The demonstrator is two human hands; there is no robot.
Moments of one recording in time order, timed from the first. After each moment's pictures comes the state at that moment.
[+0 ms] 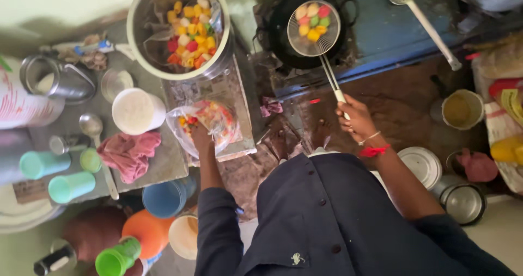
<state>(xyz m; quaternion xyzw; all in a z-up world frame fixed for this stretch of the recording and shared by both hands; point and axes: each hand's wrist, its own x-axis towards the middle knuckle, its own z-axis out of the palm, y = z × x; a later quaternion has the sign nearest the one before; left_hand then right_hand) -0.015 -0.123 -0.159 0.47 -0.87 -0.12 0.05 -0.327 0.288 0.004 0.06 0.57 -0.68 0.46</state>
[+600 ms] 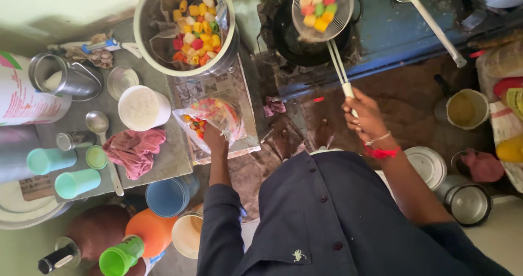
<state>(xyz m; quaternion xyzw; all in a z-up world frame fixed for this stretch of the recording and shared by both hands) -0.009 -0.091 -0.160 0.36 -0.91 -0.04 0.19 -0.315 0.286 0.037 0.06 0.55 -0.69 0.46</state>
